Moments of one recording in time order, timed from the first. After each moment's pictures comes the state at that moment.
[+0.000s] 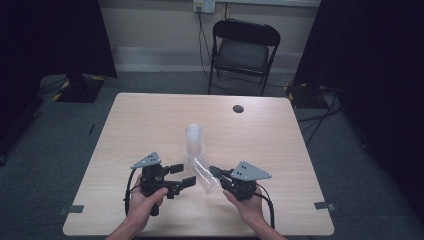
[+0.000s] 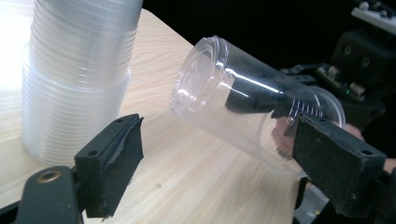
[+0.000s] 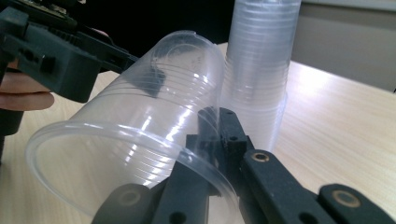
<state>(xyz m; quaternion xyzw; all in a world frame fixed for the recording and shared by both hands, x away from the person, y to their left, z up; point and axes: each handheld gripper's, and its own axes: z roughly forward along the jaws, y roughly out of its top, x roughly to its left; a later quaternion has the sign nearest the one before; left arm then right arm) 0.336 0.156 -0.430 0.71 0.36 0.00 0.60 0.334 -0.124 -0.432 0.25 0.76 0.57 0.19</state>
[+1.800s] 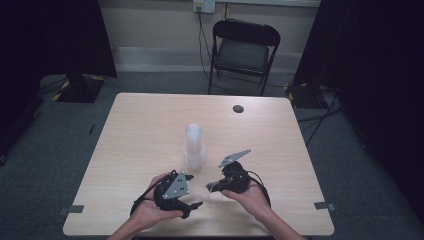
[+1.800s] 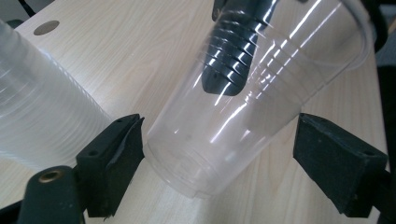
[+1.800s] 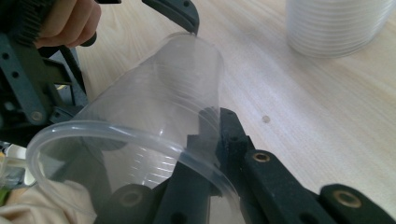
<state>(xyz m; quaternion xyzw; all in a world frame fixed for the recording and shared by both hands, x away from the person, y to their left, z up) 0.315 0.114 -0.449 0.88 0.12 0.17 0.42 0.368 -0.113 -0.437 0.29 0.88 0.38 -0.07</state>
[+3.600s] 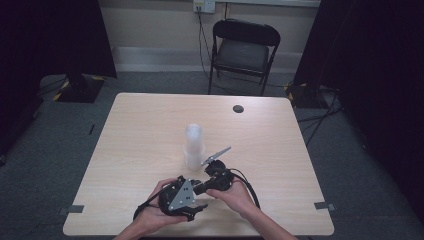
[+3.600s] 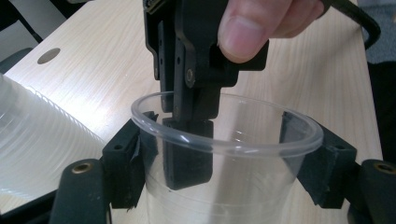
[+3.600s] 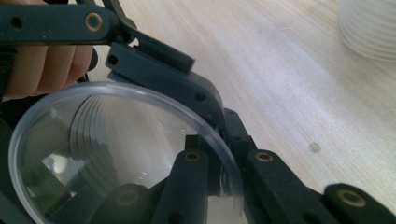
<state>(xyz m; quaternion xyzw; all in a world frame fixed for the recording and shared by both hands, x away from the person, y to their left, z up) 0.302 0.103 -0.448 0.87 0.08 0.20 0.44 0.378 -0.069 -0.446 0.30 0.88 0.34 -0.12</state>
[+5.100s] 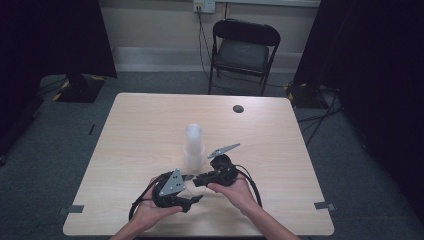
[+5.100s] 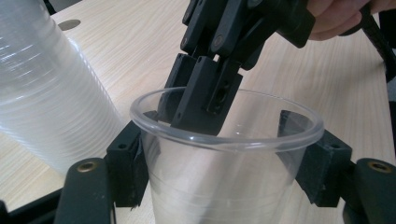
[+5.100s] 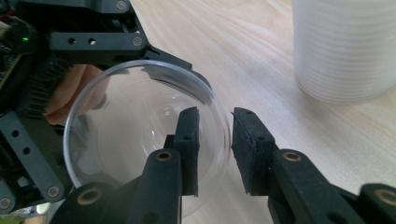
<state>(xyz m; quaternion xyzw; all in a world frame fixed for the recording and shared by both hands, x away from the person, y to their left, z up) 0.321 0.121 -0.455 0.84 0.19 0.15 0.48 0.385 -0.081 -0.435 0.32 0.85 0.41 -0.08</state>
